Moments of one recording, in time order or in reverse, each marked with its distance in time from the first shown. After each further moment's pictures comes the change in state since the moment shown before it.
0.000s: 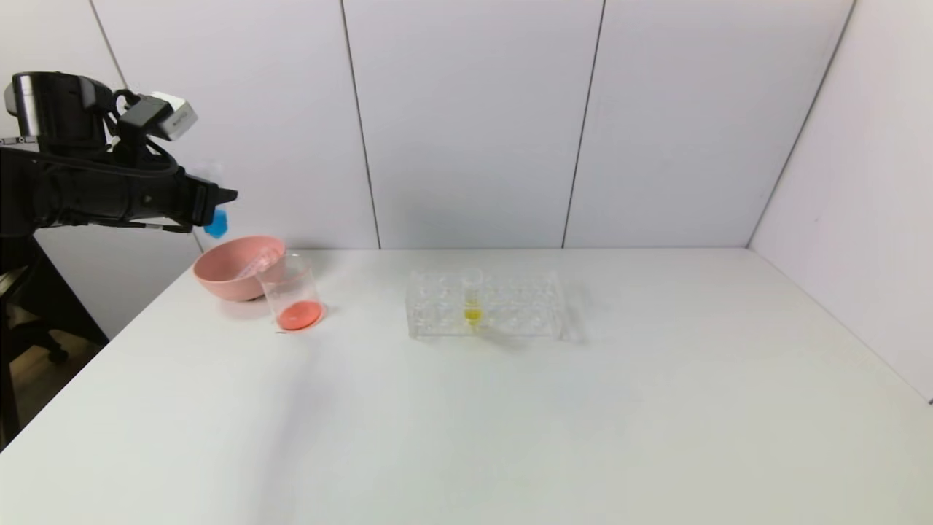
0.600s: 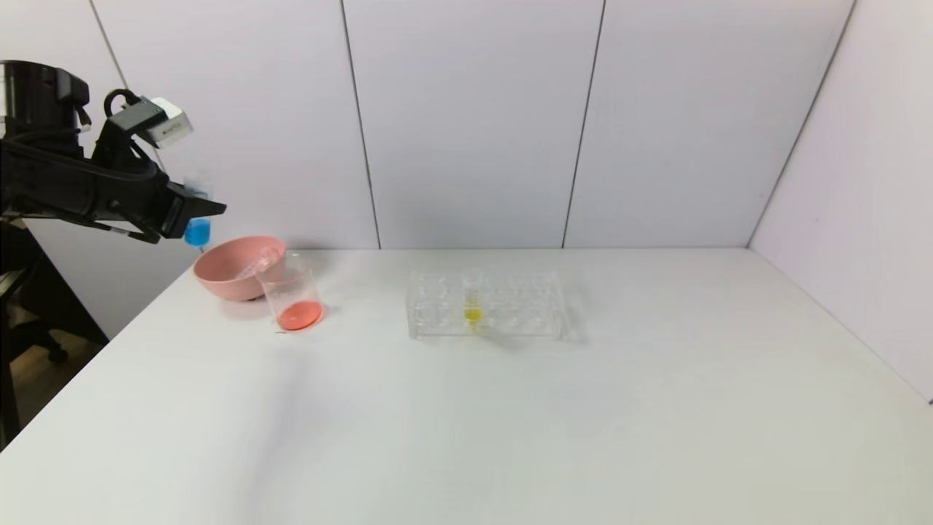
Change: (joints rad) left arm 0.054 -0.008 -0.105 0.260 -0.122 0.244; right arm 0.000 0.000 0.000 0.000 0.000 0.000
